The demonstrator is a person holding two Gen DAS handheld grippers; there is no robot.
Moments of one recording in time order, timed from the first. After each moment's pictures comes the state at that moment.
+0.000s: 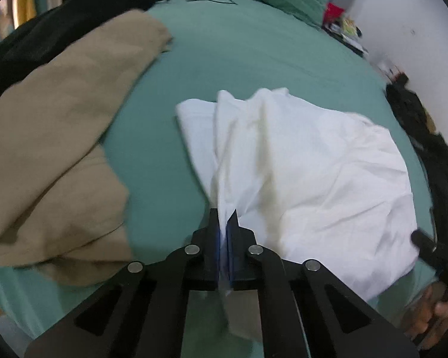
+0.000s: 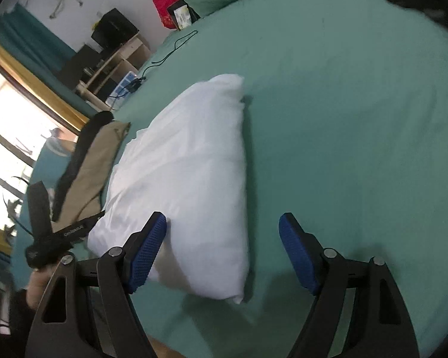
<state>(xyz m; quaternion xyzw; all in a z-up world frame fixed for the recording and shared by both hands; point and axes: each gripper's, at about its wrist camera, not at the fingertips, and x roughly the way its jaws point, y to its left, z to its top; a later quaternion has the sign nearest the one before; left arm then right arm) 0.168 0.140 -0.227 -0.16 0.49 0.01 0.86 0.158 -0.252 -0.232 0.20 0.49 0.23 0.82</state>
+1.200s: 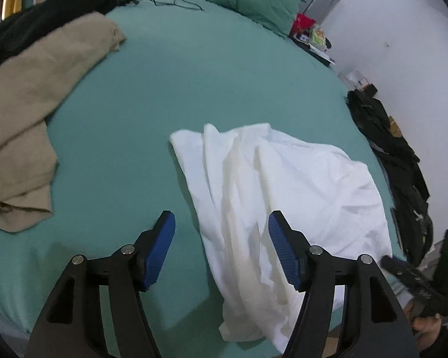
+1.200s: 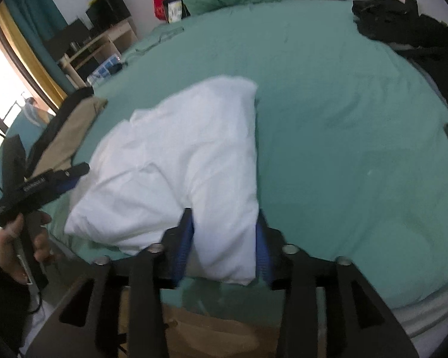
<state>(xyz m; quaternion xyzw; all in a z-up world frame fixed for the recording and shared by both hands) 0.154 0.084 -0.217 -0.20 0.45 -0.06 0.87 0.097 -0.312 -0.197 0.08 0.48 0.17 0.86</state>
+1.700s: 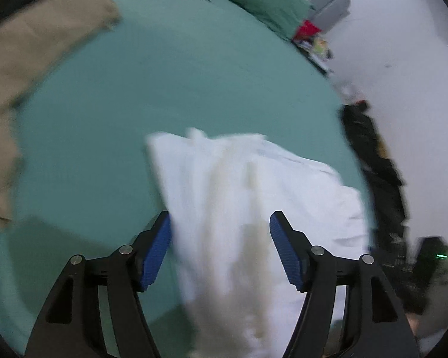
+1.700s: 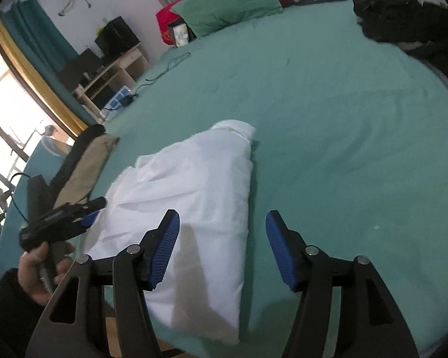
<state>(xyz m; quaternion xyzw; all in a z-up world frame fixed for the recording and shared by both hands) 0.185 0.086 -0.233 -0.29 0.47 -0.11 0.83 0.153 -0.332 -0.203 0.15 0.45 0.20 0.86</state>
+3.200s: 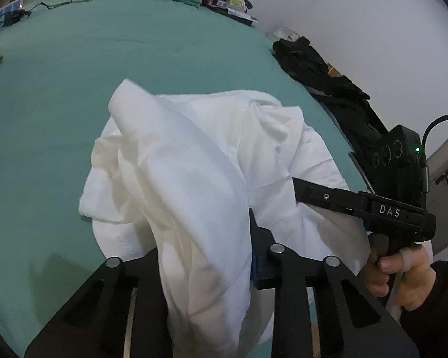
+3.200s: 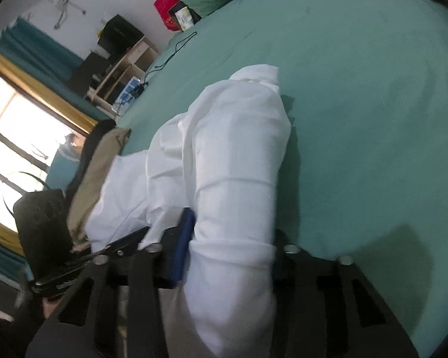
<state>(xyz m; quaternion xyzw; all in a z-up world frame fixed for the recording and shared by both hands) 0.179 -0.010 -0.234 -0.13 0.46 -0.24 0.84 0.178 -0.291 -0.248 0.24 0.49 0.26 0.80</state>
